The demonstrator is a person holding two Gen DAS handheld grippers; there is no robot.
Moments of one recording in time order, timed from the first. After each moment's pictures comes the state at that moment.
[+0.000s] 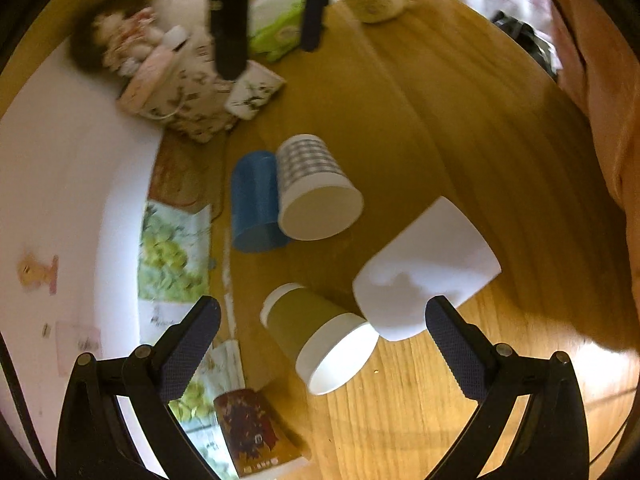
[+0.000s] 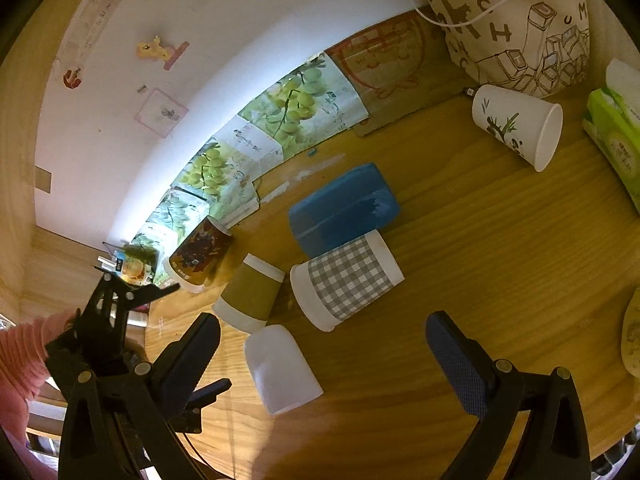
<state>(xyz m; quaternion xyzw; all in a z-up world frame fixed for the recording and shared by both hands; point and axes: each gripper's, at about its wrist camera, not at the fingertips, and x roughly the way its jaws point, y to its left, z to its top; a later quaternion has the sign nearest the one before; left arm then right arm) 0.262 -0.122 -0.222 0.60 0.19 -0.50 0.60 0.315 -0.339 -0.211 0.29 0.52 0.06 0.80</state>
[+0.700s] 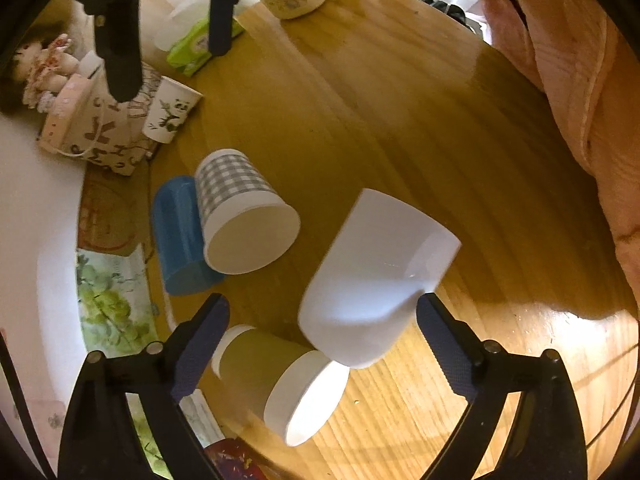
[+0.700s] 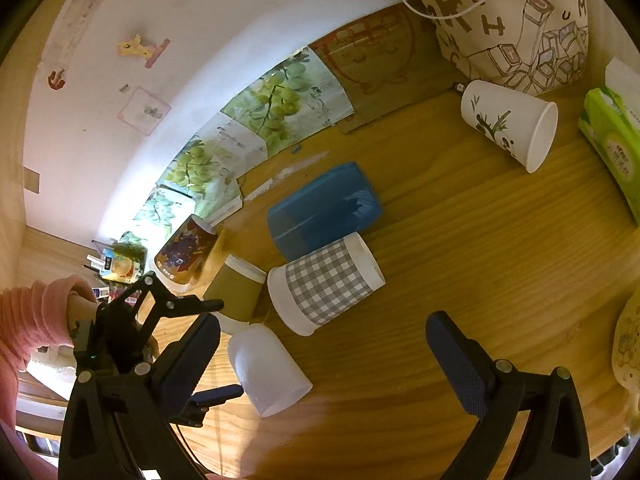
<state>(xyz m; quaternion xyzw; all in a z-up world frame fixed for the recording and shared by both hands) 0.262 -0.143 -0.246 0.61 0.21 -0.58 0.49 0.323 -0.350 -0.221 0.28 0.53 0.05 0.80</state>
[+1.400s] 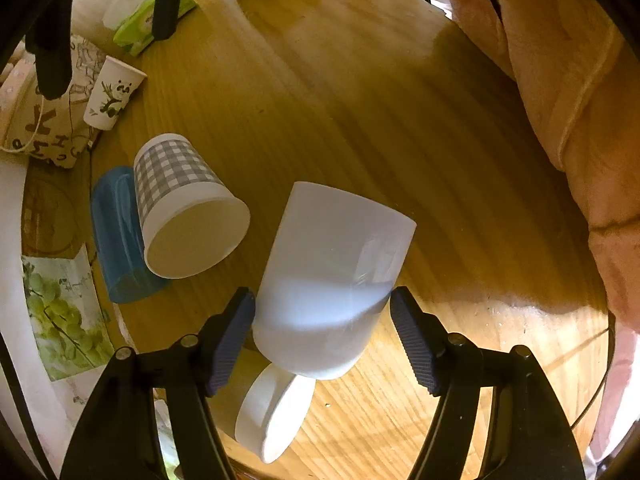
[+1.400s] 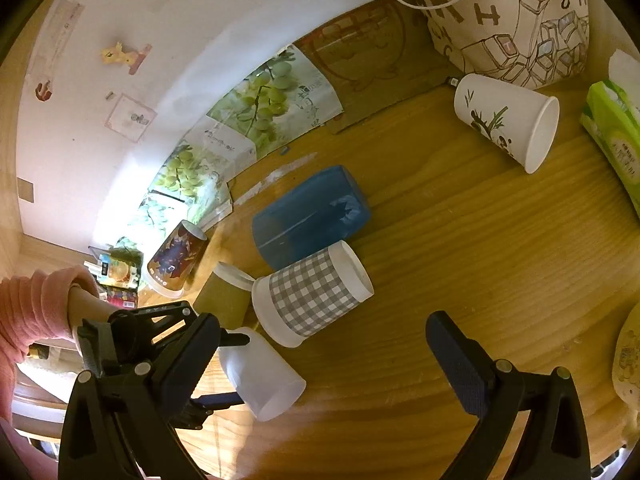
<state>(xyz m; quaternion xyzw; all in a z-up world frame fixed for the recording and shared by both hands) 0.265 -0.157 -0.261 0.61 0.29 -0.61 0.42 0.331 -0.358 -0.231 0.29 0.54 0.05 0.79</state>
